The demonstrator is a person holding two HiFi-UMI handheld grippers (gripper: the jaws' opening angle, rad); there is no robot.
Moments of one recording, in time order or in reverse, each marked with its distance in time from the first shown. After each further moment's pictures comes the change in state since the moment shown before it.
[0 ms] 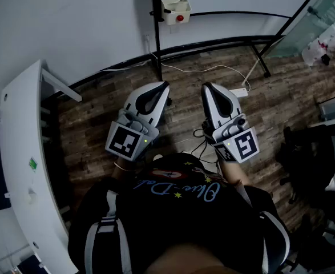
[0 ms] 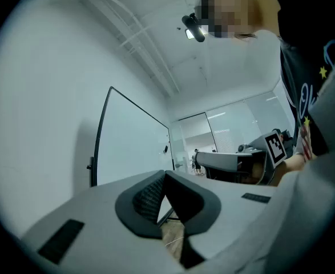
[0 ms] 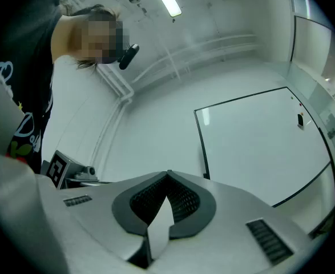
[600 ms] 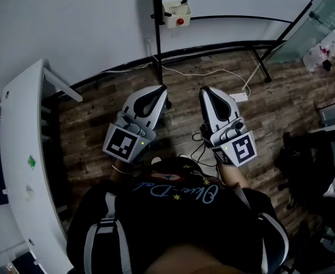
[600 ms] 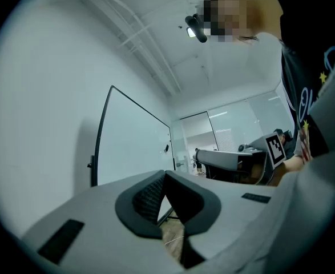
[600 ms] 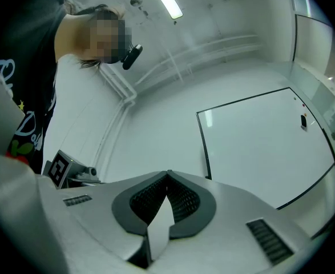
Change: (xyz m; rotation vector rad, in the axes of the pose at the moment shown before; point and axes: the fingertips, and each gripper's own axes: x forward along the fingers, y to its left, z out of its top) left arm 0.001 -0.006 0.000 -0.017 0.009 0.015; right arm -0.005 0.000 0.006 -0.011 -0.015 0.032
